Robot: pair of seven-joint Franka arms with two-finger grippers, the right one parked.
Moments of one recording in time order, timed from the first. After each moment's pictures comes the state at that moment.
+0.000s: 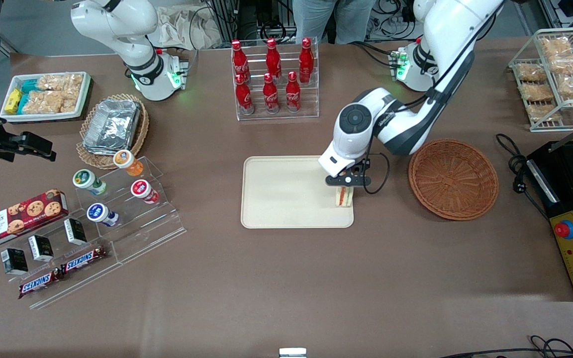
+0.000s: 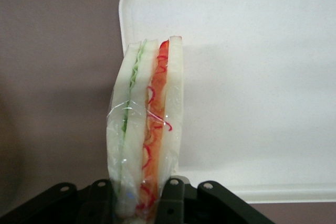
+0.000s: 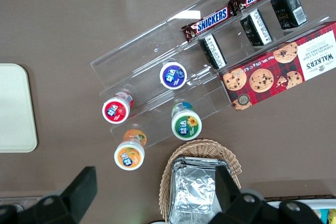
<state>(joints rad) -0.05 0.43 -0.64 -2.05 0.33 2.28 -0.82</state>
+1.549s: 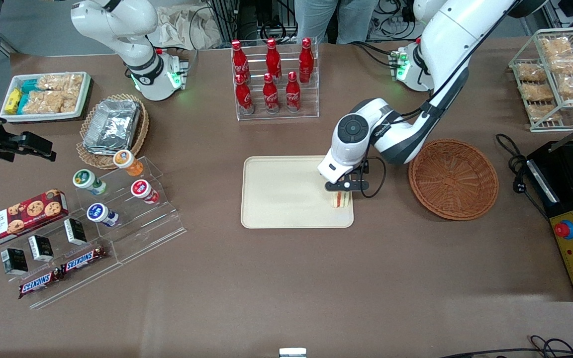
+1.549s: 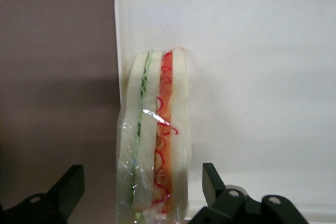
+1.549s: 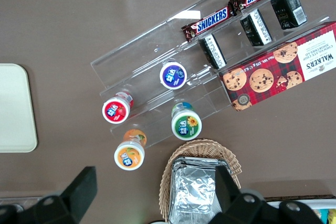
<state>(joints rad) -0.05 0.47 -0.64 -2.01 0.37 2.27 -0.91</state>
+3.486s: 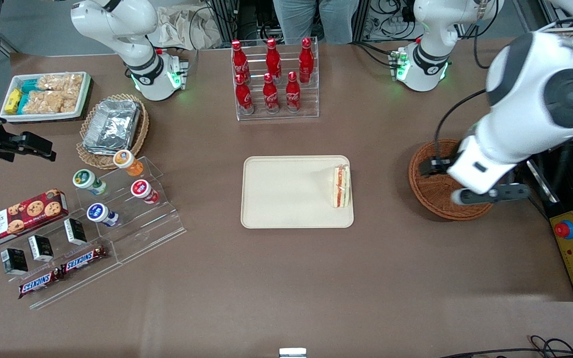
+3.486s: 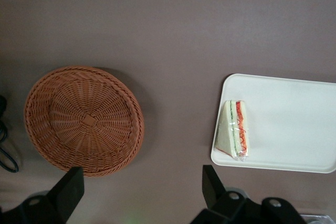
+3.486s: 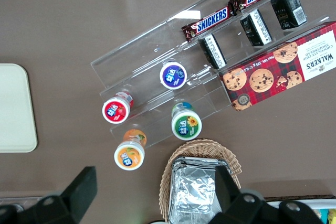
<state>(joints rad) 0.00 0.20 -0.25 -1.45 -0.01 1.56 -0.34</state>
